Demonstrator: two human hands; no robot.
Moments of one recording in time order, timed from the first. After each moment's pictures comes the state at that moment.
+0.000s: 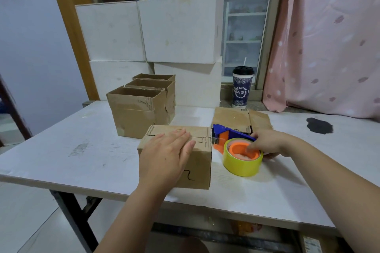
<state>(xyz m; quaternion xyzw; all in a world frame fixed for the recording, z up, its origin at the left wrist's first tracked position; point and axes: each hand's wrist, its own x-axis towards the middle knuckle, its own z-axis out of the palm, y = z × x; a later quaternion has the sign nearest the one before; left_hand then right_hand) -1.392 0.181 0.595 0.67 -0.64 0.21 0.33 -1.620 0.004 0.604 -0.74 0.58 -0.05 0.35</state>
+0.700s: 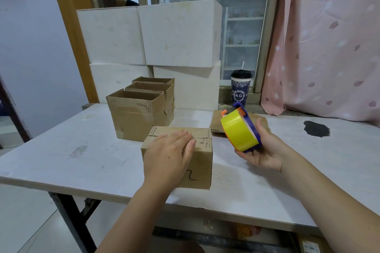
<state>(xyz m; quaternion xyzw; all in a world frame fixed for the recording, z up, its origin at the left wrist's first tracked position) -1.401 0.171 0.595 0.65 -0.63 0.23 0.35 -1.613 0.031 0.596 -0.33 0.42 -0.36 0.77</state>
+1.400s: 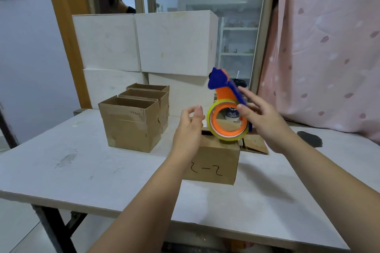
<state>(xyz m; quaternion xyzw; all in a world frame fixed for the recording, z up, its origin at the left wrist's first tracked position) -1.438 0.101 0.640 0.56 -0.49 -0.28 0.60 -1.609 0.044 0.669 -0.73 0.32 -0.46 0.39</state>
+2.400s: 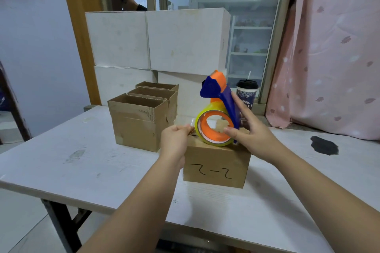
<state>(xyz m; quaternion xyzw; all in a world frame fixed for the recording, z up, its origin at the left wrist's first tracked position) -1.403 0.098 0.628 0.60 -0.25 -0.36 0.67 -1.579 0.043 0.647 -0.82 0.28 -0.39 0.33</state>
